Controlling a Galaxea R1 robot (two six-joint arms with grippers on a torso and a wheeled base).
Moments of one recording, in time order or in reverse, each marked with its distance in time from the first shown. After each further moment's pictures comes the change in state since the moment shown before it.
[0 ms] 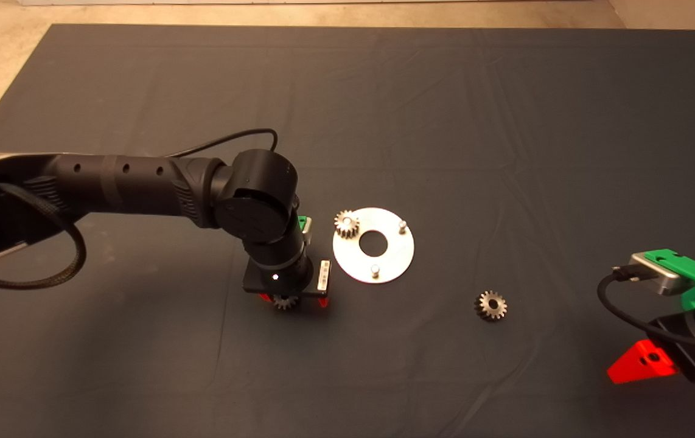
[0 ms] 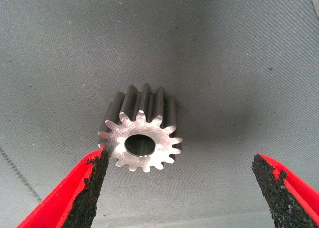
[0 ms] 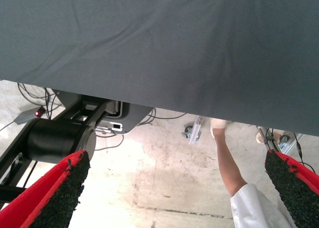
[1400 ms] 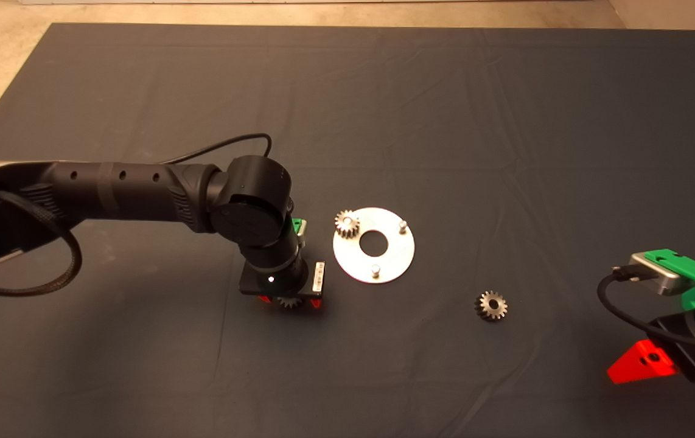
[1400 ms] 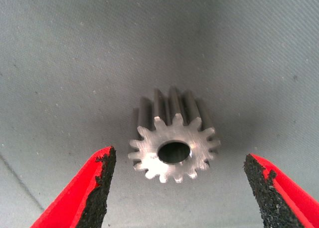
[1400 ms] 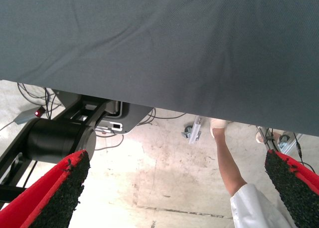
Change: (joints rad) left arm 0.019 -0.016 -0.015 0.014 -0.004 0.008; right arm 0.000 0.000 0.000 0.000 0.000 0.000
